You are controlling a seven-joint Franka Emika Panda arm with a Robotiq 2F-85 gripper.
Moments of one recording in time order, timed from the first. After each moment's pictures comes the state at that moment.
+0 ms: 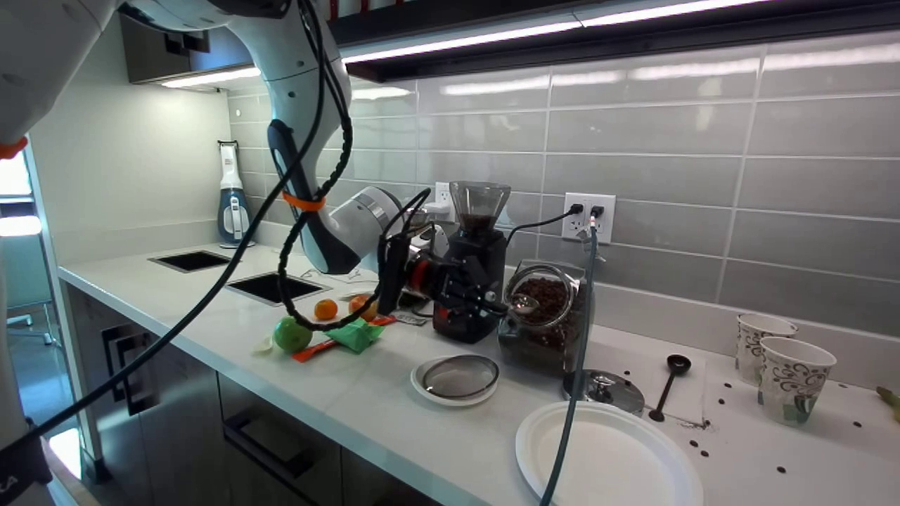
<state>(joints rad) 0.04 0.51 -0.02 -2.09 -1.38 1.68 0.96</state>
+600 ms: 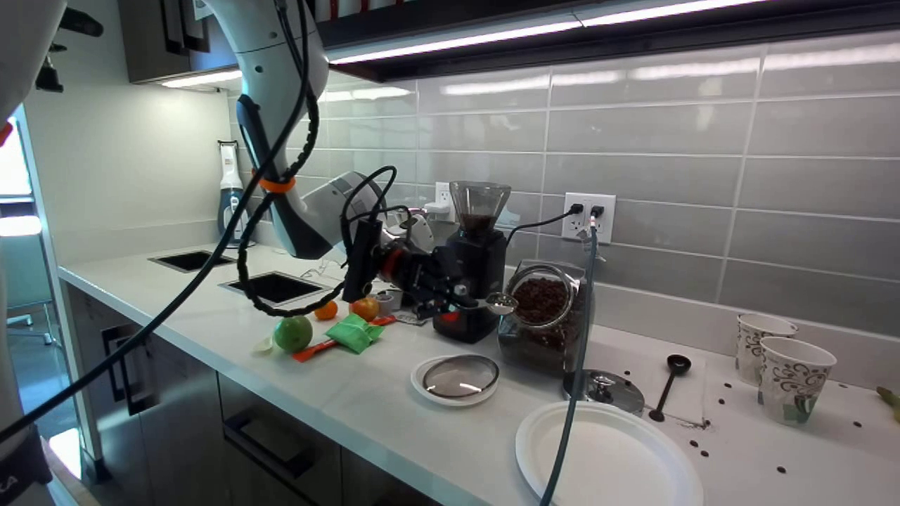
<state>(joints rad) 0.04 0.39 0.03 -2.21 -1.24 1.58 0.94</state>
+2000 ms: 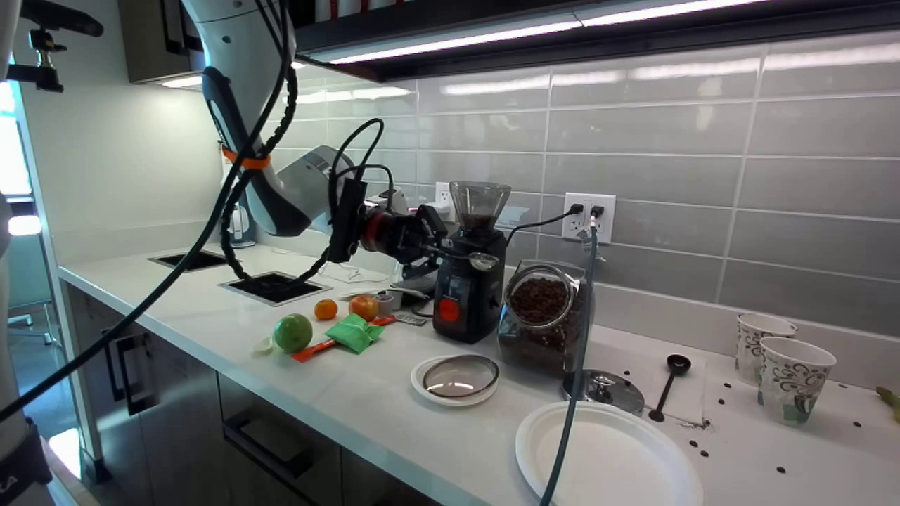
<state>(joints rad) 0.09 0.27 0.09 -2.25 -1.33 1.51 0.78</state>
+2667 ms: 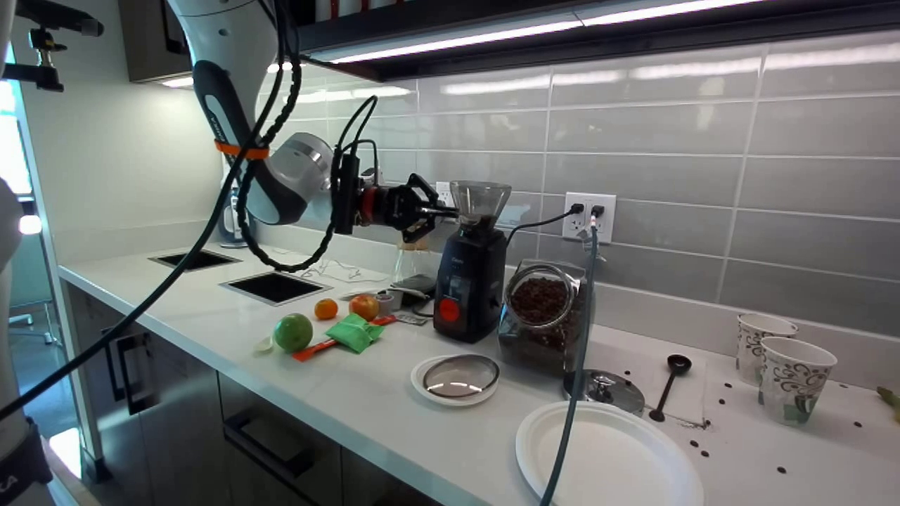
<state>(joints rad) 0.15 0.26 0.15 -2.20 -1.54 1.51 0.72</state>
